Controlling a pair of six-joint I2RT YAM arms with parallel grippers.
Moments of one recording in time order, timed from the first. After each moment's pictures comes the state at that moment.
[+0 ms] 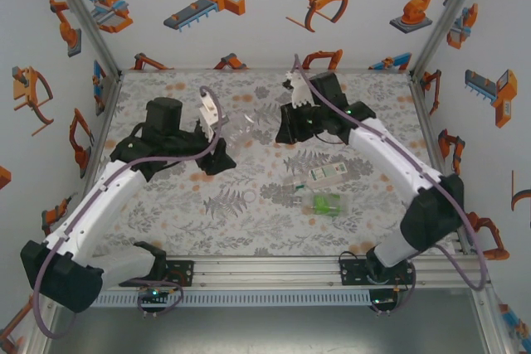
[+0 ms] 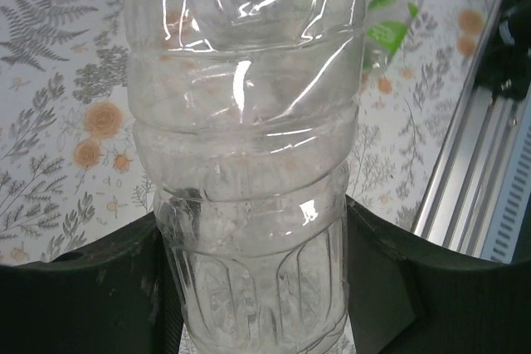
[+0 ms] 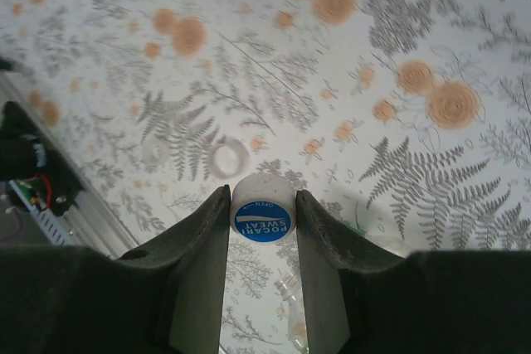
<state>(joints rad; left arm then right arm) -0.50 1.15 1.11 -0.62 0.64 0.35 0.53 1.51 1.38 -0.59 -0.47 0.10</state>
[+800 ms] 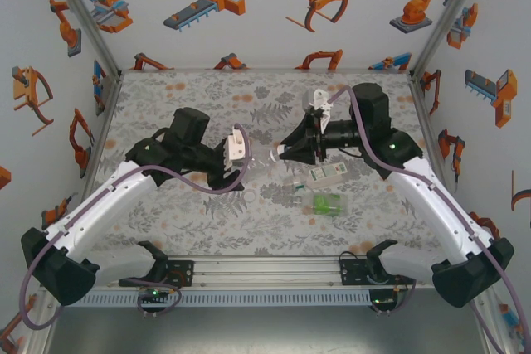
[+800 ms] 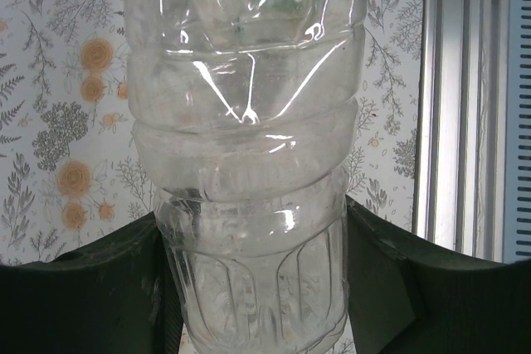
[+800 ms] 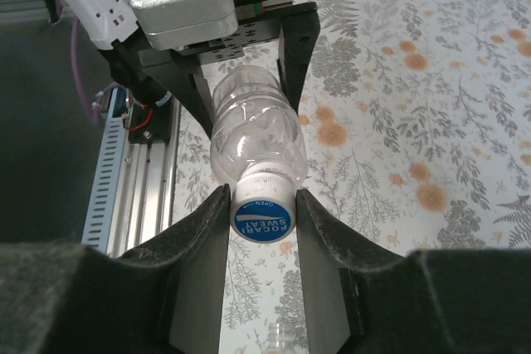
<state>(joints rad) -0.70 1.18 1.14 -0.75 0.61 0.65 0.52 1.16 1.21 -0.41 -1.03 -0.27</state>
